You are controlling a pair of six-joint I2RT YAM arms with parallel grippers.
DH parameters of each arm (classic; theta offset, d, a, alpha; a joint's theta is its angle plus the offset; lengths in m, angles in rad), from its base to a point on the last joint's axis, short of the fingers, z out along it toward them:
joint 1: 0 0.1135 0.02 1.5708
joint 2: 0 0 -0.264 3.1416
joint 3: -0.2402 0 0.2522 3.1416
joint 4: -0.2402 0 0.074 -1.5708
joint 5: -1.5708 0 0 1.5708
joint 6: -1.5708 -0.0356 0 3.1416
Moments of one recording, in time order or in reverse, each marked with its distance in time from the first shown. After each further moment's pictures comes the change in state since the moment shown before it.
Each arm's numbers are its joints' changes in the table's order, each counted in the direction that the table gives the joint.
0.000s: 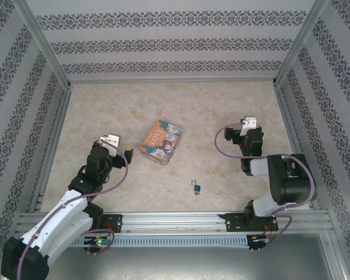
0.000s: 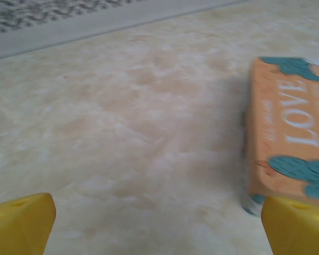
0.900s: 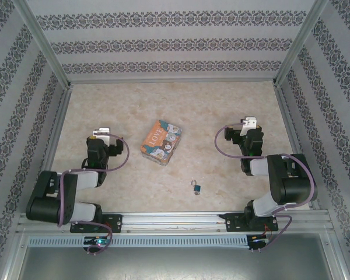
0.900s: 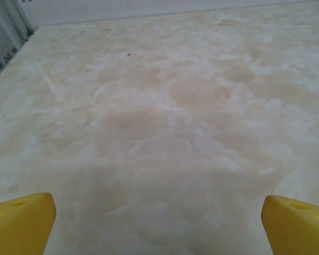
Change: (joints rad) left arm 0.299 -0.673 0.092 0.820 -0.101 -0.016; right arm 0.000 0.000 0.000 0.000 0.000 -0.003
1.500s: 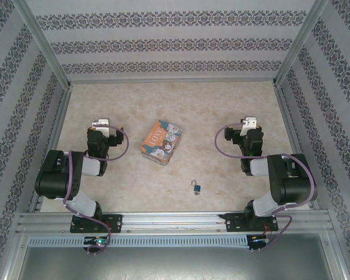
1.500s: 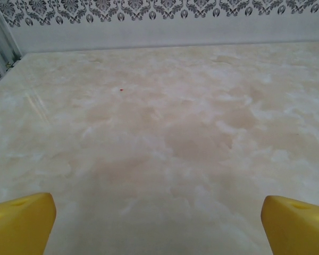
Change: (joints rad) left arm 0.053 -0.220 -0.124 0.170 -0.080 0.015; right arm 0.000 0.000 0.000 0.000 0.000 0.000
